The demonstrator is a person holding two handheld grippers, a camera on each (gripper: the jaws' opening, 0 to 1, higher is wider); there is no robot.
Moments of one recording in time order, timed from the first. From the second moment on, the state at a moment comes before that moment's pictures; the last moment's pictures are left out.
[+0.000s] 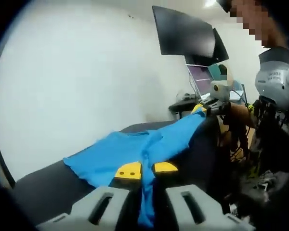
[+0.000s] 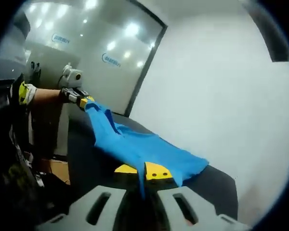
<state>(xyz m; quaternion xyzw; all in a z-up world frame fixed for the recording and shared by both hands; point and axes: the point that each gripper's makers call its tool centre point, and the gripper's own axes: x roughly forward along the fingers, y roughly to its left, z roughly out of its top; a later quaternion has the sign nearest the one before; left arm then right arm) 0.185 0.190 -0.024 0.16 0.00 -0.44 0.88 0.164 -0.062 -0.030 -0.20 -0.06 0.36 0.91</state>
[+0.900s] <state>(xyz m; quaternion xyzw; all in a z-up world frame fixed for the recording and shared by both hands) 0.039 0.174 0.054 0.27 0.01 -0.52 0.81 0.041 -0.074 0.080 -0.32 -0.17 0.33 0.87</state>
